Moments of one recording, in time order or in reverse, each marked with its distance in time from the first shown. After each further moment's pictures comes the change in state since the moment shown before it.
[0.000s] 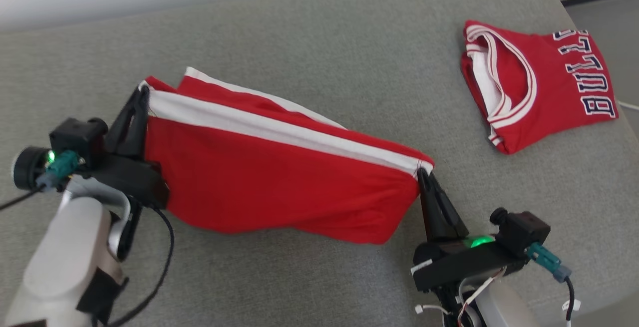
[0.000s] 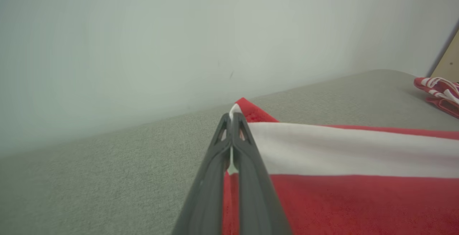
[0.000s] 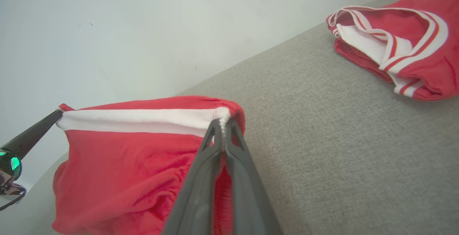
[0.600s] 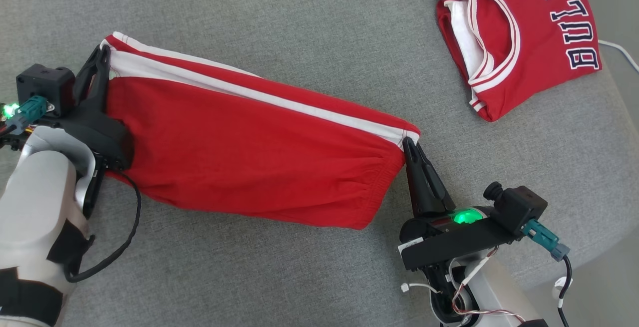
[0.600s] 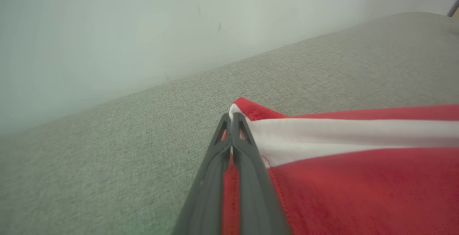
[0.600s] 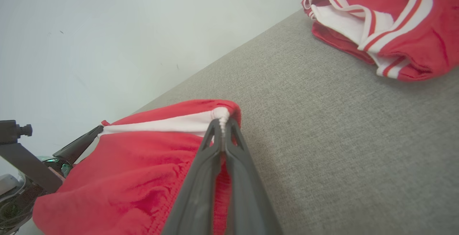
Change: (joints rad) left arm -0.246 0.066 -0.079 0.266 0.026 0.000 0.000; right arm -0.086 0.005 0.036 -0.051 0.087 0.000 0.000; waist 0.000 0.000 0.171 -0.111
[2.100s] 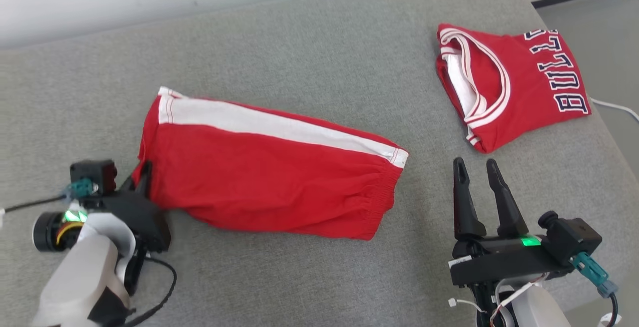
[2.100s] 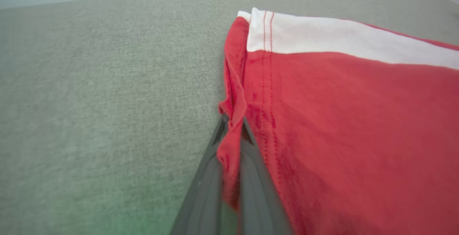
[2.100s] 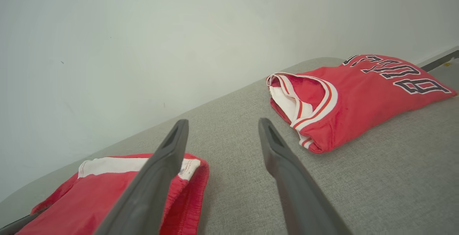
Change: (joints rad) left arm 0.168 -0.093 -0.033 0.170 -0.198 0.000 0.114; right arm 0.131 -0.001 -0.203 -0.071 -0.177 0.000 0.000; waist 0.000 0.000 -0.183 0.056
